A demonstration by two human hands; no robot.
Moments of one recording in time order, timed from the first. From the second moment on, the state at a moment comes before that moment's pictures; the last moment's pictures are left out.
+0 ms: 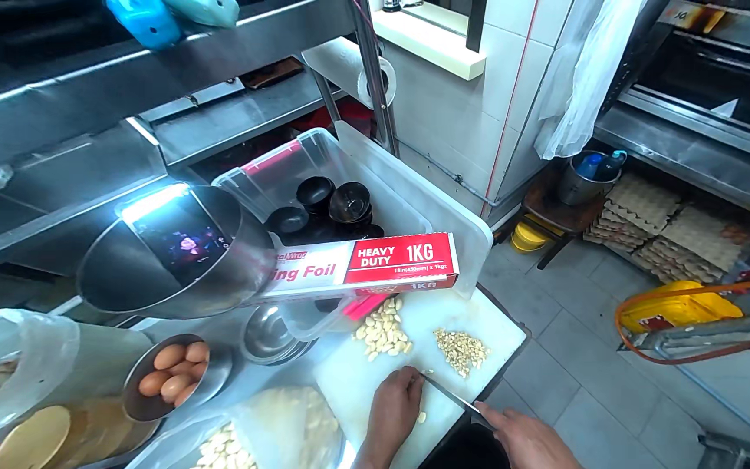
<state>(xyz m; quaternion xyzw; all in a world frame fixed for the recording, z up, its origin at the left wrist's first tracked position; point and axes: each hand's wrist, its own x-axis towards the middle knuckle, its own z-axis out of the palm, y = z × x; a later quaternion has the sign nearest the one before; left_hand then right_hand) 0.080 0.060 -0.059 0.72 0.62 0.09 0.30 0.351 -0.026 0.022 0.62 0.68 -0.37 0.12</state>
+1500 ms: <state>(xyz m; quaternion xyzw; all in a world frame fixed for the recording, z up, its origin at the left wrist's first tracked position) 0.113 0.072 -0.049 0.72 0.64 0.02 0.25 0.356 -0.035 0.037 0.63 0.66 -0.39 0.11</state>
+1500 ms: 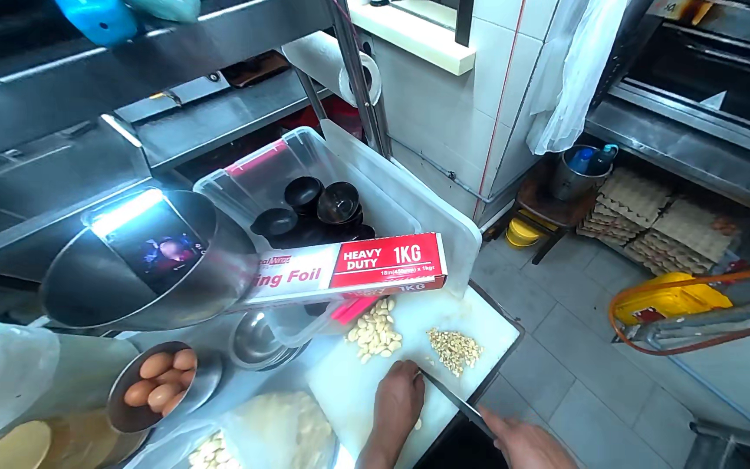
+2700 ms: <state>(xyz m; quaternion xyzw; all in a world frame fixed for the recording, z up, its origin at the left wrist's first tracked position) 0.095 0.065 -0.061 0.79 0.58 0.06 0.19 0.351 -0.028 0.035 0.64 0.67 -0.34 0.16</state>
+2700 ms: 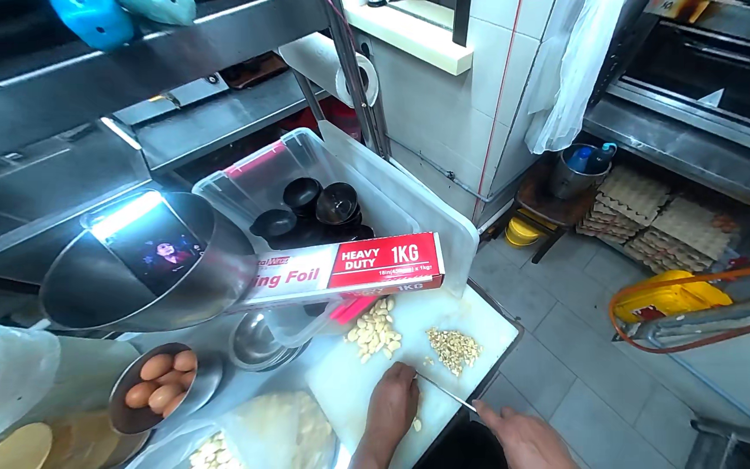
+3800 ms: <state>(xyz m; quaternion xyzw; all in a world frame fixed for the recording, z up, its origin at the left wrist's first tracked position) 0.102 0.078 -0.034 0.75 0.58 -0.06 0.32 0.355 -0.020 0.013 0.62 0.66 -0.40 0.11</state>
